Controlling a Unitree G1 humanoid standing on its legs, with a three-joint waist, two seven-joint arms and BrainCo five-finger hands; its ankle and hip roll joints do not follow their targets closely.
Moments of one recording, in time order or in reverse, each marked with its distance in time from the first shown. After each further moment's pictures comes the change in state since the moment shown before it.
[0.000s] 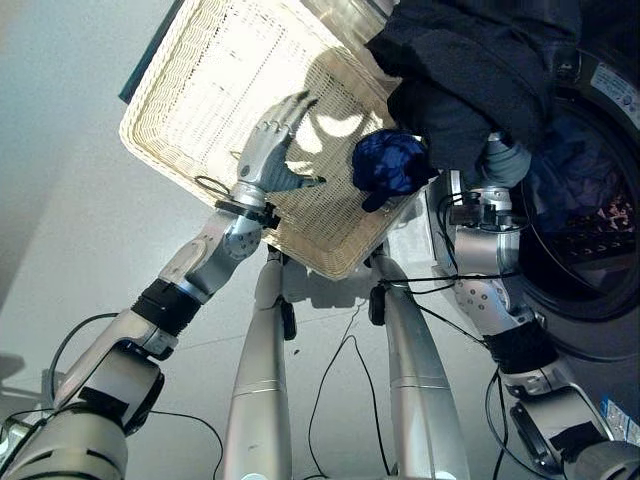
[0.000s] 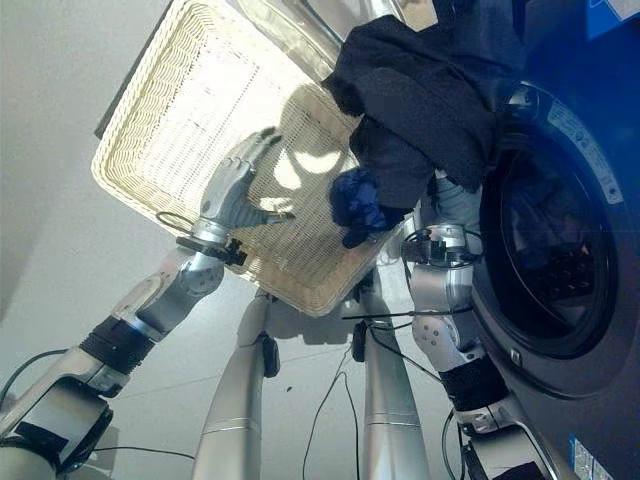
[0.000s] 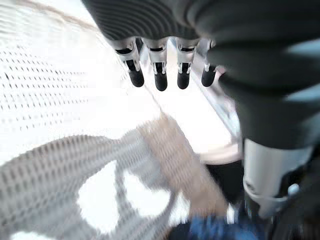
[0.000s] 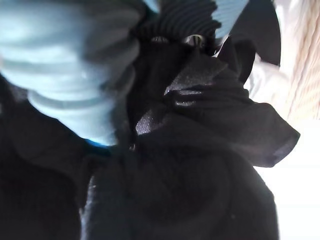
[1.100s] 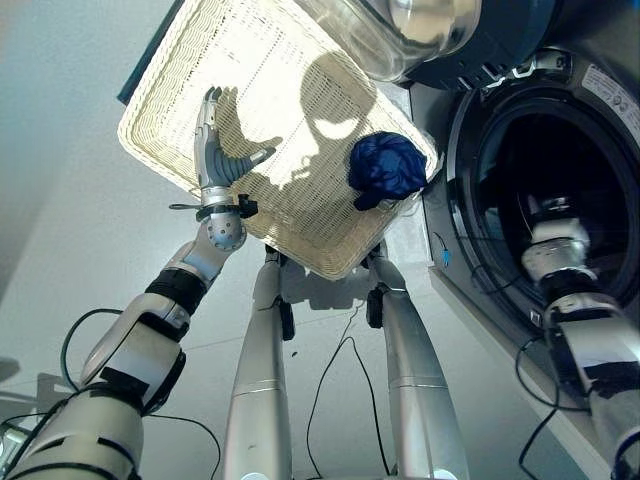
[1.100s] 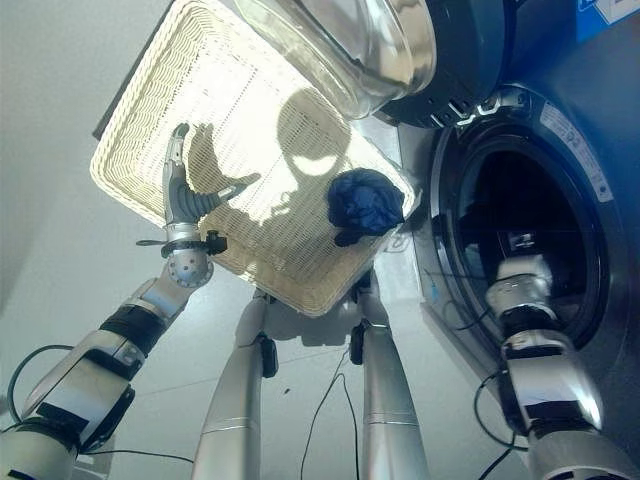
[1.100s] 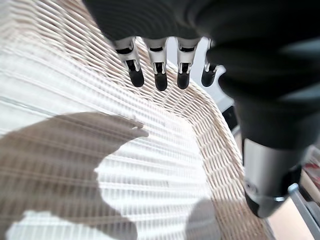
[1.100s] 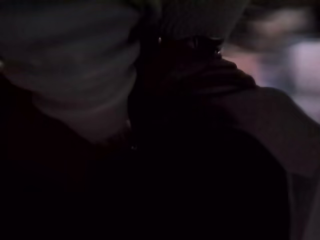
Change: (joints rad) left arm -0.110 -0.038 -0.057 0.510 -0.366 -0.231 0.263; right arm -0.353 -0.359 -0.161 1.050 0.390 -0.114 -0.408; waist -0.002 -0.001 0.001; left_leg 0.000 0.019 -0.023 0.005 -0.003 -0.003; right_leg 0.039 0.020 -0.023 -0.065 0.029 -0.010
